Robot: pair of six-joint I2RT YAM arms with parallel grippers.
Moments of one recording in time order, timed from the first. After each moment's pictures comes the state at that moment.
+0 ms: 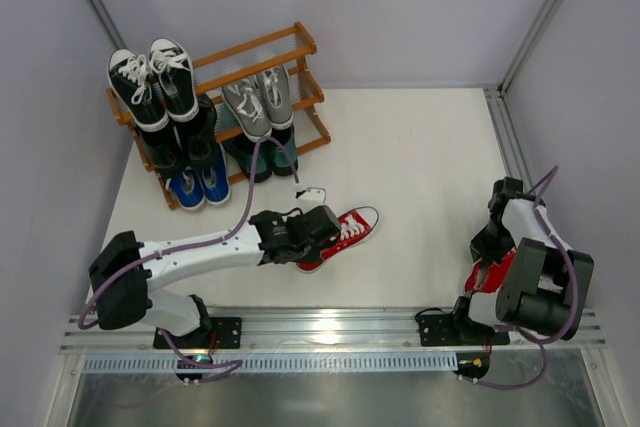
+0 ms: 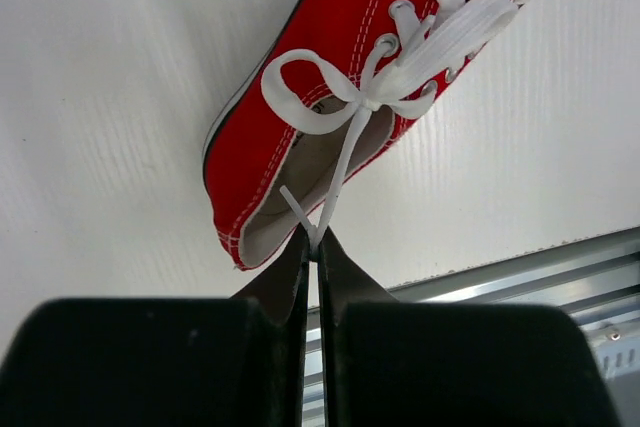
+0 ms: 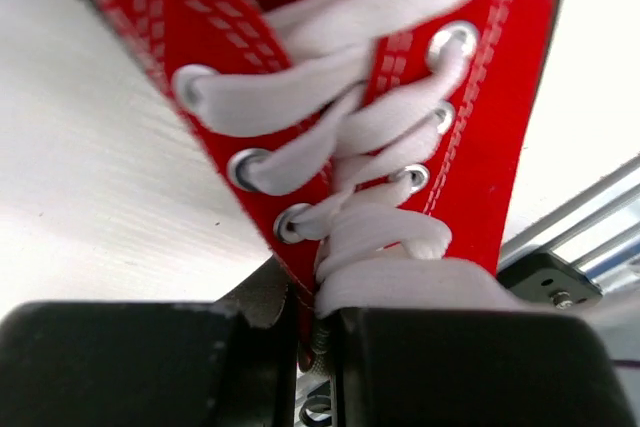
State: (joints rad) left arm -1.12 1.41 1.02 -0.72 -0.36 -0.87; right arm -0.33 1.34 0.70 -0.89 0.18 0.56
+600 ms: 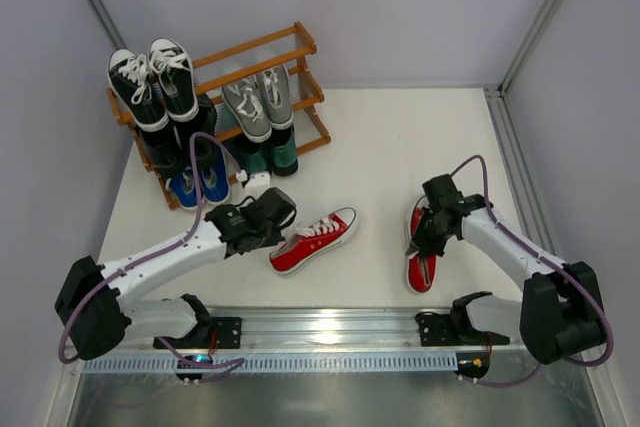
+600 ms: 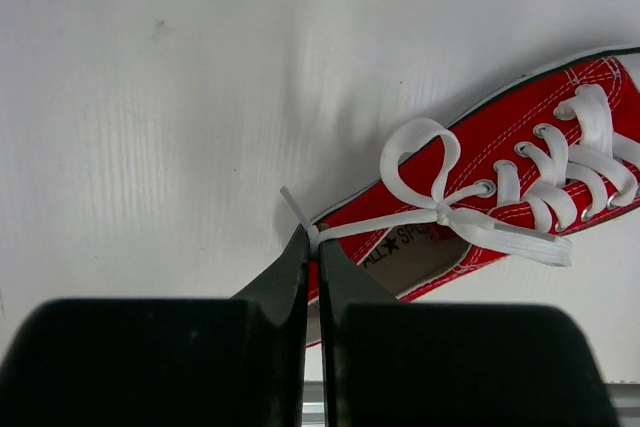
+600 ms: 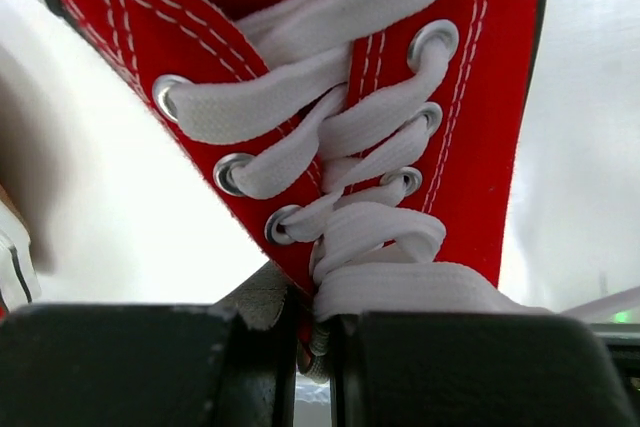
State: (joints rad) left arm -0.88 1.22 0.86 -0.73 -0.44 -0.91; right arm 0.23 1.20 0.67 -0.79 -0.12 0.76
